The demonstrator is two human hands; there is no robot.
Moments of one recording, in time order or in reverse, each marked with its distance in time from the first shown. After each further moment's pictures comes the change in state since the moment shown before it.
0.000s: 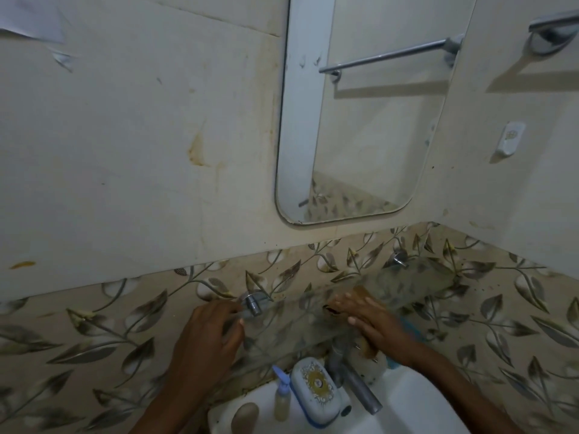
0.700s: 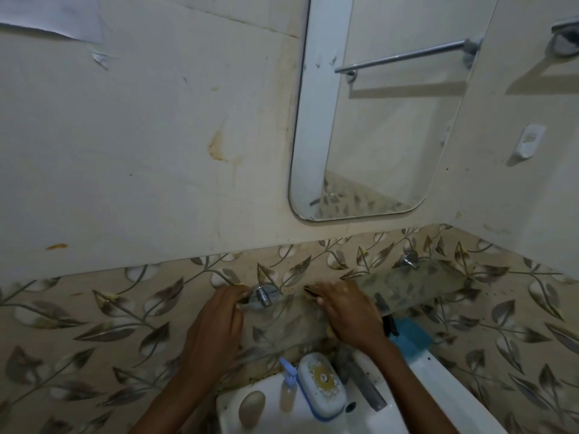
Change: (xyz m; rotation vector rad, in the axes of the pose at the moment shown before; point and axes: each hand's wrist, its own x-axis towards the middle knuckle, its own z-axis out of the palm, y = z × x) left_hand -0.006 0.000 0.000 -0.072 0.084 0.061; right_hand 0.040 -0.070 0.022 -0.211 0.164 0.085
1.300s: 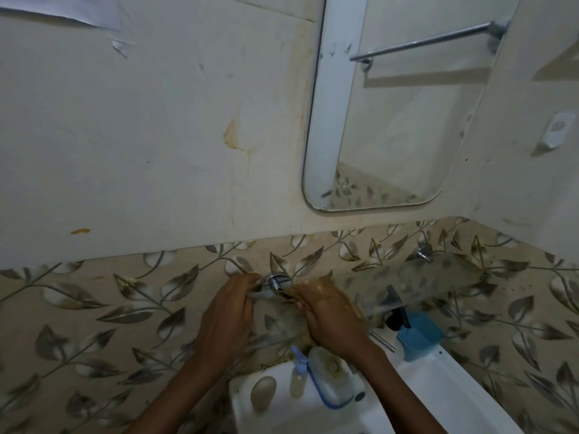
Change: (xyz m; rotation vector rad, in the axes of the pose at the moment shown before) left_hand 0.001 -0.003 0.001 -0.028 0.005 -0.030; right_hand -0.010 -0.052 0.014 0.065 -0.006 -0.200
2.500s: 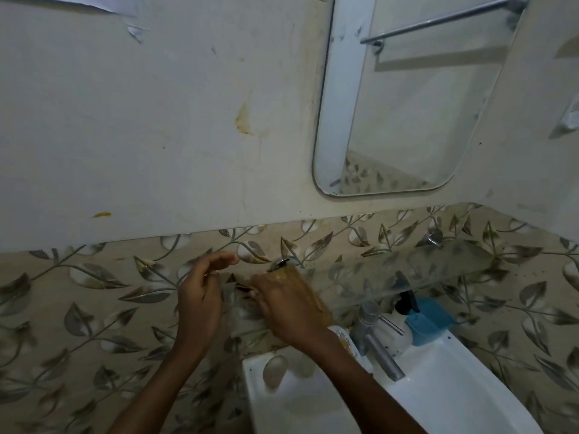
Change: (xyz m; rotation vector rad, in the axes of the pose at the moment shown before) left_hand -0.011 -0.004 -0.042 -0.444 0.299 -0.123; right_hand 0.022 -0.074 0.033 -0.023 -0.091 -0.035
